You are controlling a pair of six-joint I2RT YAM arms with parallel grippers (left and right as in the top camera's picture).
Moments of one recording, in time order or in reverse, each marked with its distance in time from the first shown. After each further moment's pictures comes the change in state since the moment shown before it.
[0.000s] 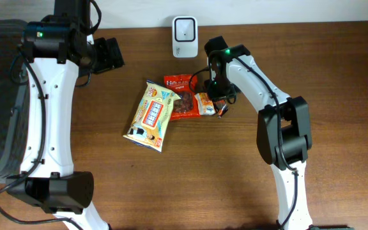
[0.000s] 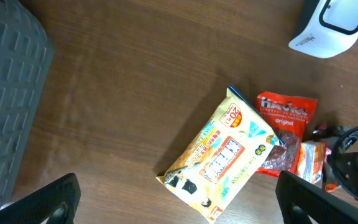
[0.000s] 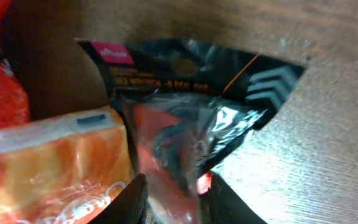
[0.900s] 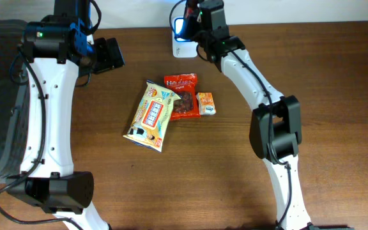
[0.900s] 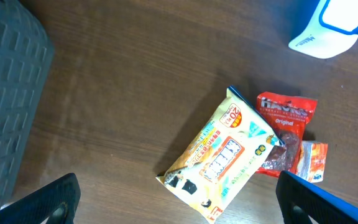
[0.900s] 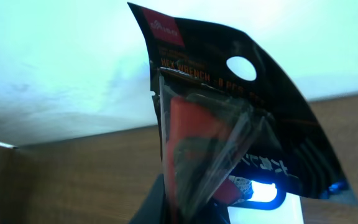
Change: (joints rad) left arm 0.000 0.000 0.000 0.000 0.000 0.000; right arm 0.013 0.117 0.223 0.909 -0.134 0.516
